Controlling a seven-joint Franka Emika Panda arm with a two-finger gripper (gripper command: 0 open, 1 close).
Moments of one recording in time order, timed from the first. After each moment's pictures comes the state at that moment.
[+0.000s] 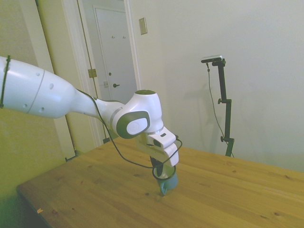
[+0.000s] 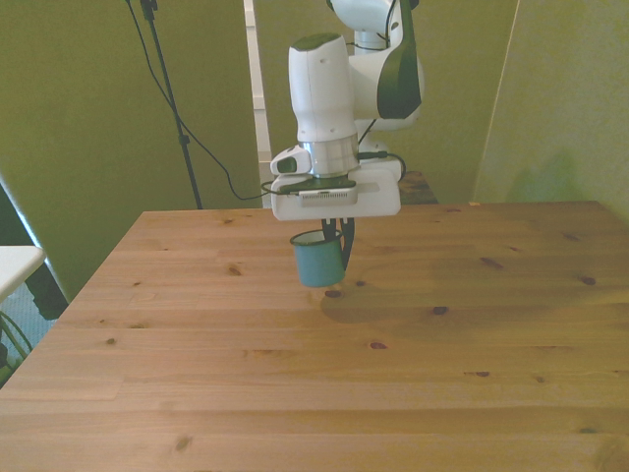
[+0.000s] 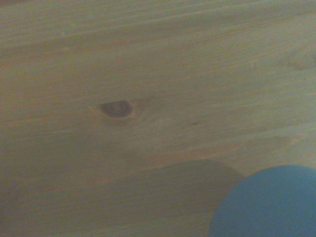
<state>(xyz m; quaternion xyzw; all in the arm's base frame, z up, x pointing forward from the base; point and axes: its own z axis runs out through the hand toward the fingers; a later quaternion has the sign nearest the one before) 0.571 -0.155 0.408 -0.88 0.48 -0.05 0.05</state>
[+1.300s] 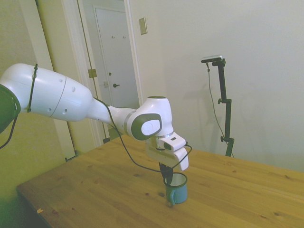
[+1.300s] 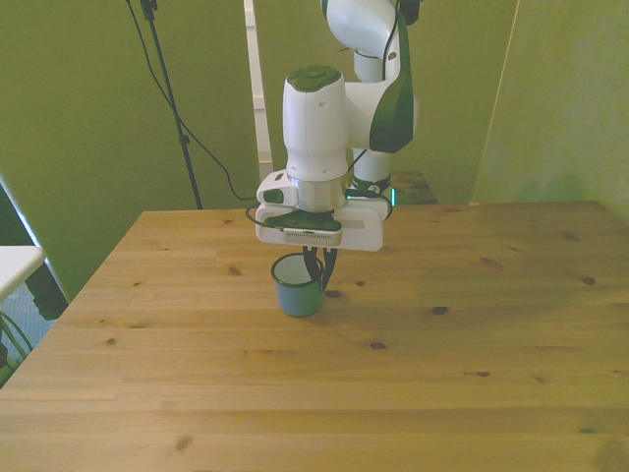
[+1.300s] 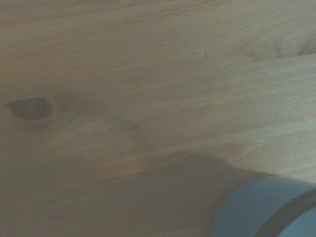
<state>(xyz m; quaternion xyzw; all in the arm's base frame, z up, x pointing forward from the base) 0.592 -0.173 0.391 -0.88 0.48 -0.02 0.00</state>
